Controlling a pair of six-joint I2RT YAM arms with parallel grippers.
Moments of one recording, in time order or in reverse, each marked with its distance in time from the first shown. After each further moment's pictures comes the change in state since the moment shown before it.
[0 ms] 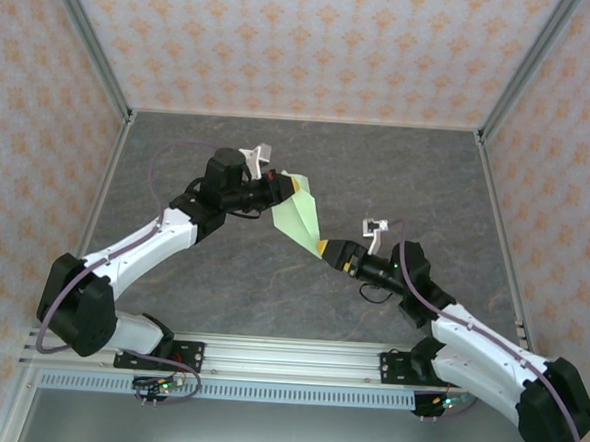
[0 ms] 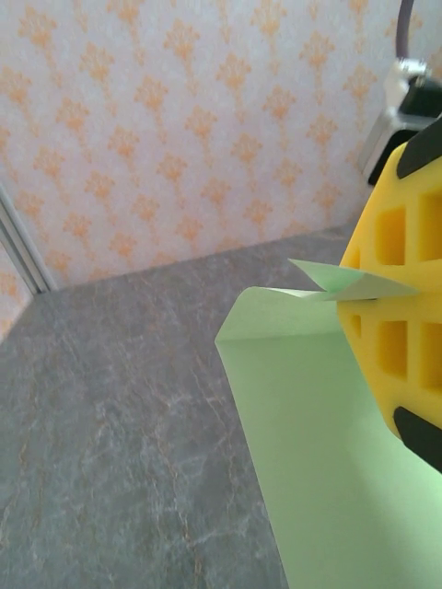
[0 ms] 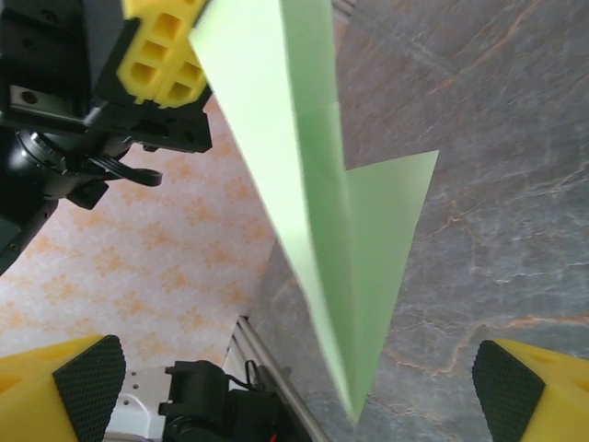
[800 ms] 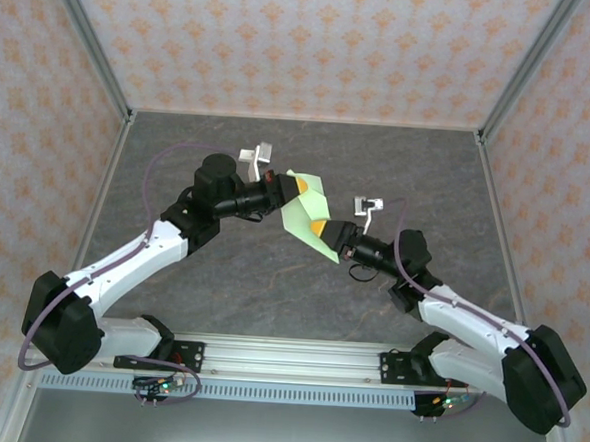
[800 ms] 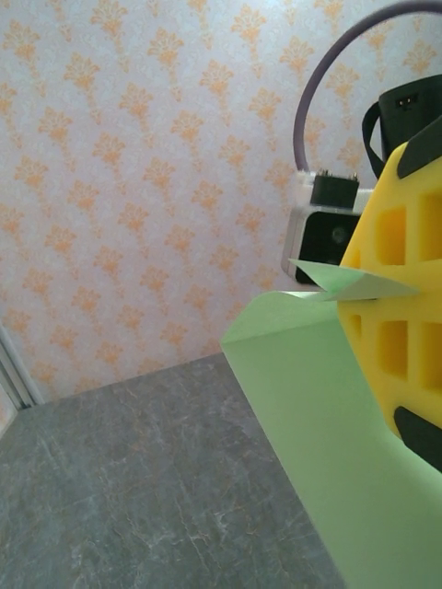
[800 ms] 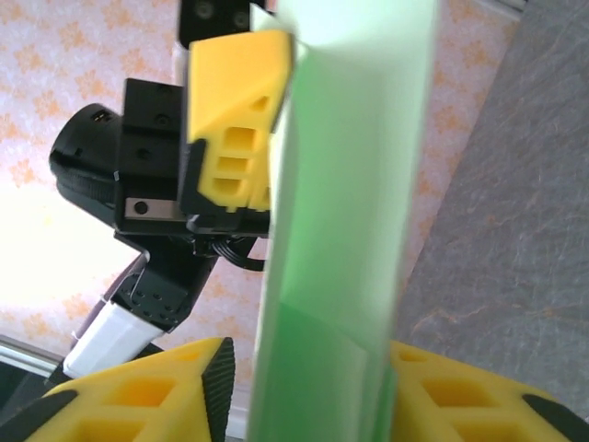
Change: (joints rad) left arm -0.054 -0.097 -0.039 0.127 0.075 -0.131; right arm 0.002 0.167 0.090 0.401 -0.129 0.212
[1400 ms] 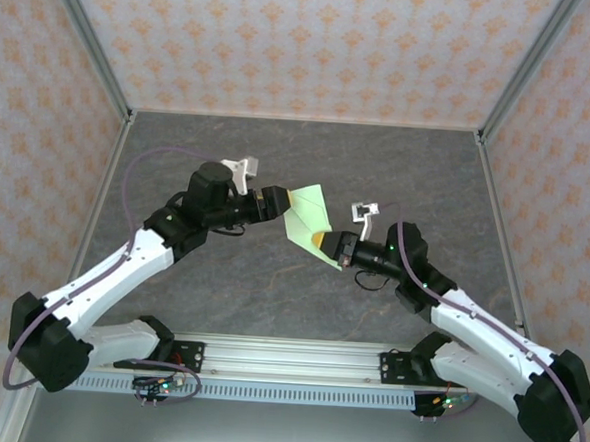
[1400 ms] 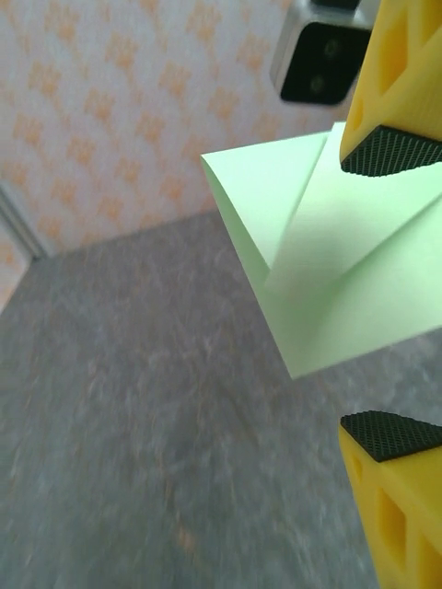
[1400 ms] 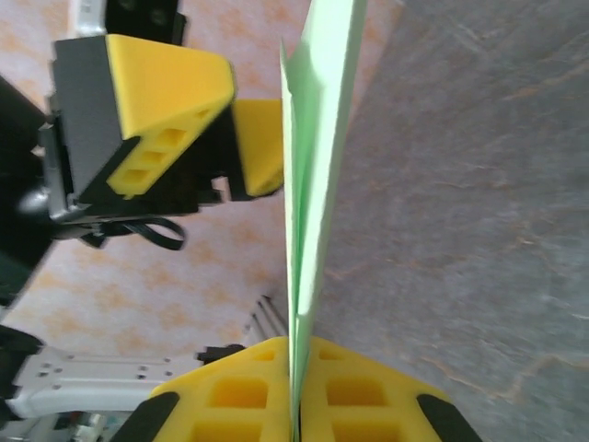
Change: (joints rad) left arm 0.000 -0.129 0.008 -0.422 -0.253 0.282; right arm 0.041 -0.124 0.132 -0.617 0.101 -0.347
